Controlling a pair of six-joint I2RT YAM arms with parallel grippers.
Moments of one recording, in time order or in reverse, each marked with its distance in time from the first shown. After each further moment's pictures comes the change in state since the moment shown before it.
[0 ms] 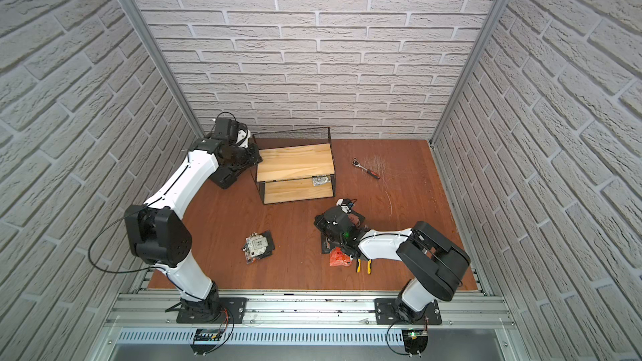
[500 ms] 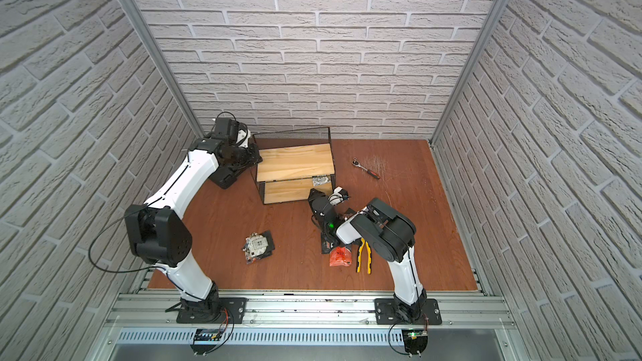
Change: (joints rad) left arm 0.000 0.002 0.004 -0.003 0.003 -0.002; right arm -0.024 0.428 0.265 0.431 0.329 0.161
